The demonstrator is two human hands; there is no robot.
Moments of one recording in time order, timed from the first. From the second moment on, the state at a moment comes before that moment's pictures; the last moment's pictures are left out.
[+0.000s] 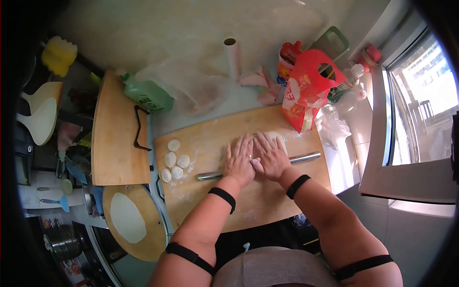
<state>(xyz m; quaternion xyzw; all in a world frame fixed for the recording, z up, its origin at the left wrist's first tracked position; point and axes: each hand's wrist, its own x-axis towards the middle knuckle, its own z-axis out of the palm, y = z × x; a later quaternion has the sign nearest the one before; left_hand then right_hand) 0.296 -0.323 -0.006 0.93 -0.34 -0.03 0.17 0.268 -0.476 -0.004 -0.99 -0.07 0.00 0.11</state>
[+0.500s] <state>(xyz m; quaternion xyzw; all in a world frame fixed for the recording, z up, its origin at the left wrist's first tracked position) 0.312 -0.328 -0.007 0.94 -0.29 -0.03 0.17 0.275 -0.488 -0.004 -0.99 -0.06 0.04 0.10</state>
